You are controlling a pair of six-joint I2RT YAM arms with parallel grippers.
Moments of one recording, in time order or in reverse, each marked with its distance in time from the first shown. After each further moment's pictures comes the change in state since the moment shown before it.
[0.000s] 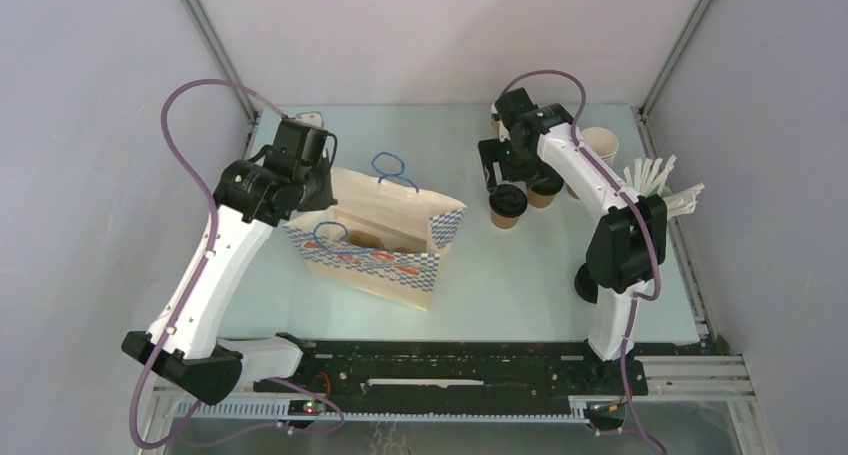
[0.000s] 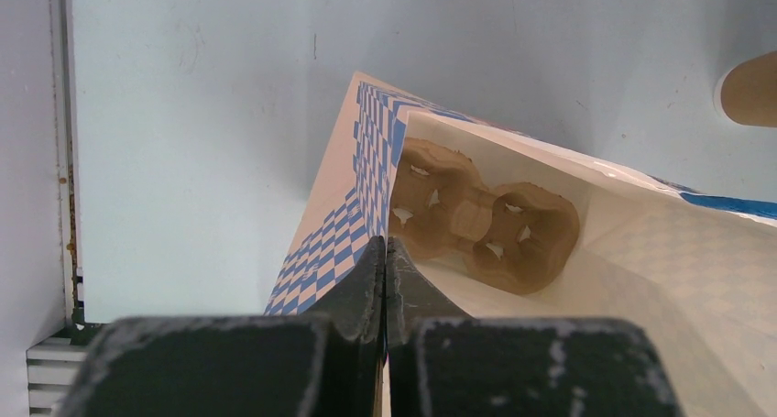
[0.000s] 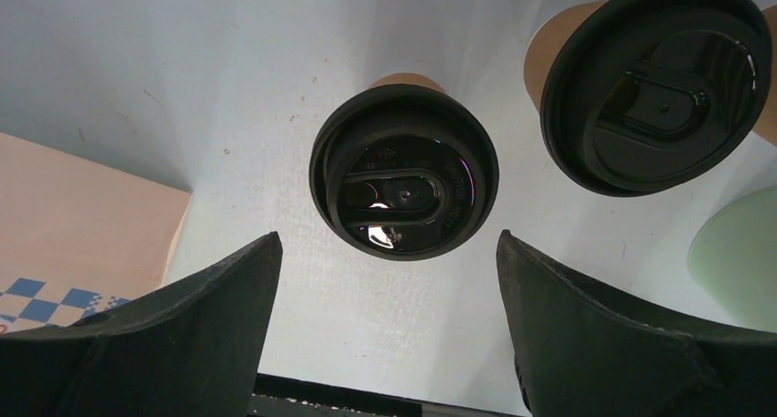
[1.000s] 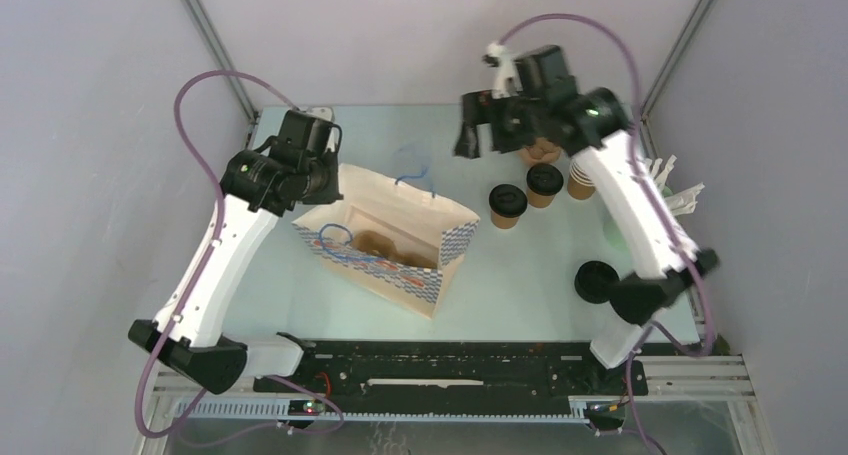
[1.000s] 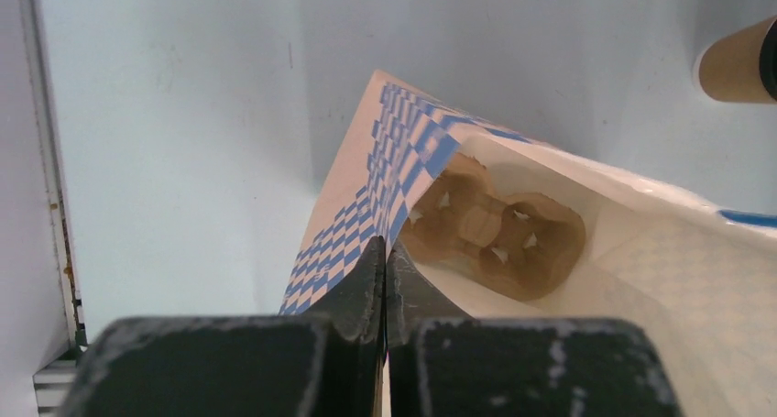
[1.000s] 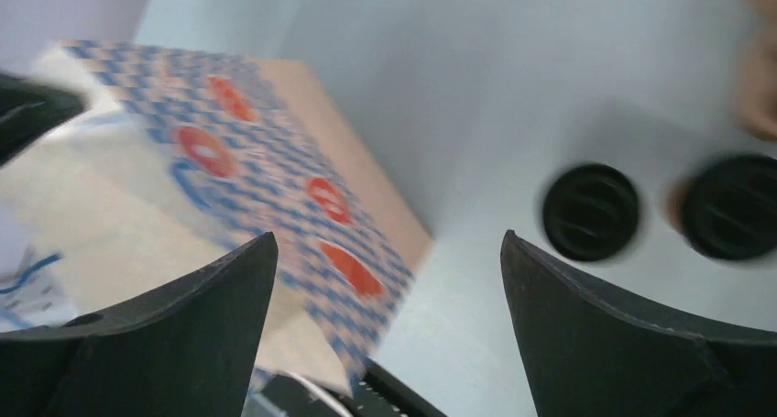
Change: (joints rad) left arm 0.000 0.071 0.054 0.002 0.072 0.060; right arm 0.155 -0.141 0.373 -0.039 -0.295 0.055
